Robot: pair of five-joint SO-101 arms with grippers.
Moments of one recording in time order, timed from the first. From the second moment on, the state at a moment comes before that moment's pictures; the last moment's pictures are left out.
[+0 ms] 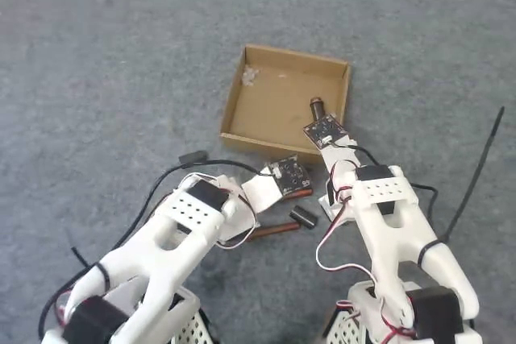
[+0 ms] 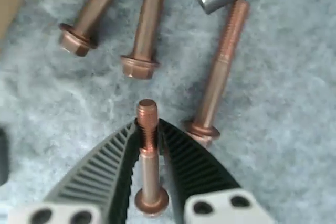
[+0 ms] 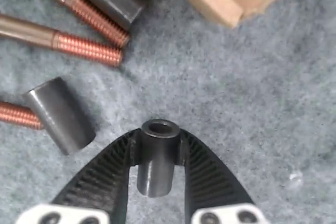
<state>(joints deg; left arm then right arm) 24.9 -25.3 62.5 56.8 -27.6 -12.0 -19.9 57.4 51.1 21.8</state>
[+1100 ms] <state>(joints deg) 20.5 -38.5 68.4 70.4 -30.8 -12.0 -19.9 57.4 51.1 21.8</state>
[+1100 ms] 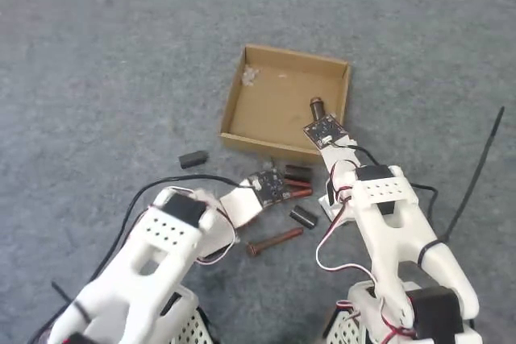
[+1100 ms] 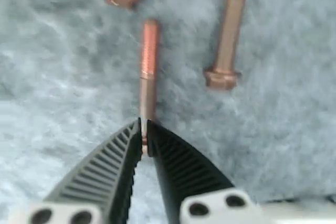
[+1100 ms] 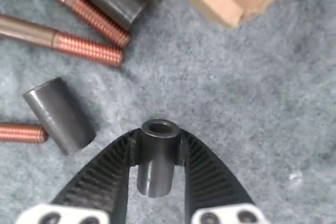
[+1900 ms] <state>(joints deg) 21.6 -13.7 57.5 72.9 -33.8 -12.0 -19.9 57.4 51.1 21.8</state>
